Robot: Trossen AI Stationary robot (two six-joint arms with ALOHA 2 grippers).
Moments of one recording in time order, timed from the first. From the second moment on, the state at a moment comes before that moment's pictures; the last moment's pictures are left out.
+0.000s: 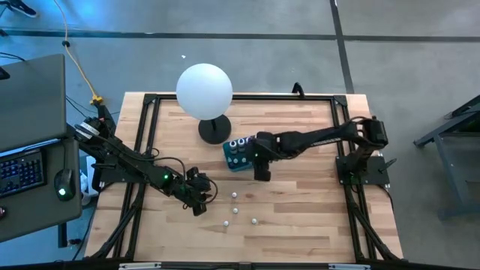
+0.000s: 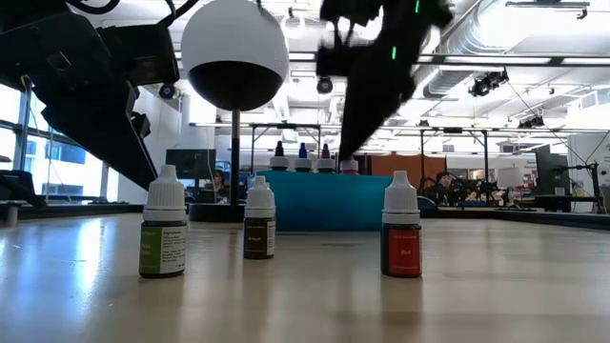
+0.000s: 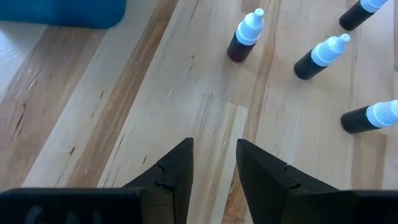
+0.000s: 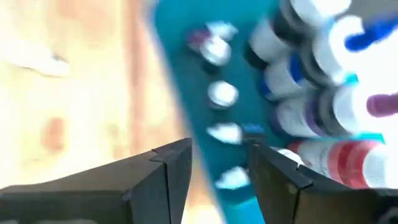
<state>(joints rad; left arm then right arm) -0.51 1.43 0.66 -0.15 -0.37 -0.73 0.01 1.77 1.26 -0.57 0.11 0.04</state>
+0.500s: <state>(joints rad) -0.51 1.43 0.66 -0.13 -0.37 -0.73 0.43 1.85 1.34 -0.45 -0.02 0.25</state>
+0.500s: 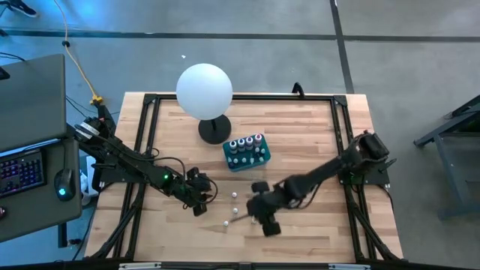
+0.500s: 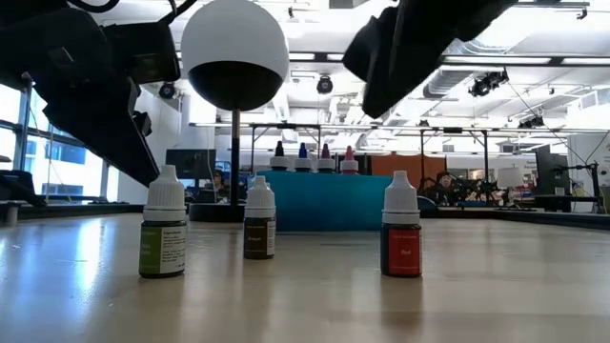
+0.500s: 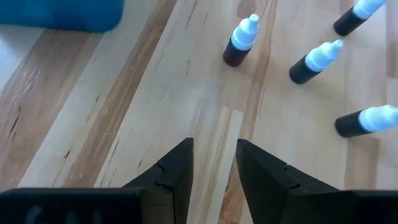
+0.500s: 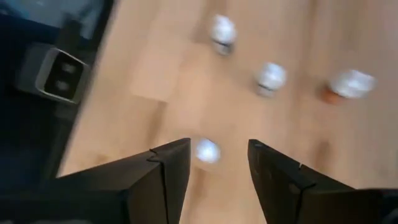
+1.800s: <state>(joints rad) -0.51 1.43 0.66 -0.11 -0.35 -0.73 0.22 1.75 1.50 -0.84 0.18 0.12</state>
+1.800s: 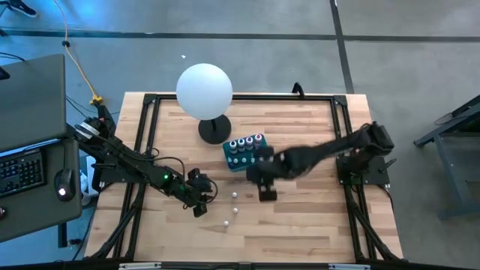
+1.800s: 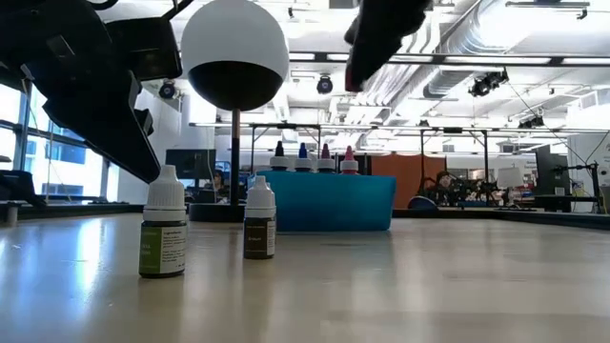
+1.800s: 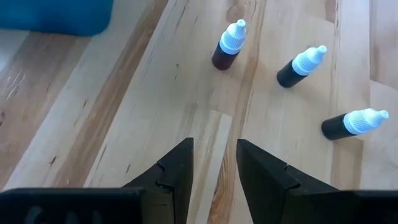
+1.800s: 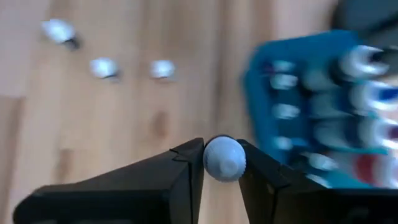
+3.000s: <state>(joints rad) -0.51 1.43 0.66 -0.06 -0.35 -0.74 -0.06 1.73 1.33 -0.66 -0.07 -0.06</state>
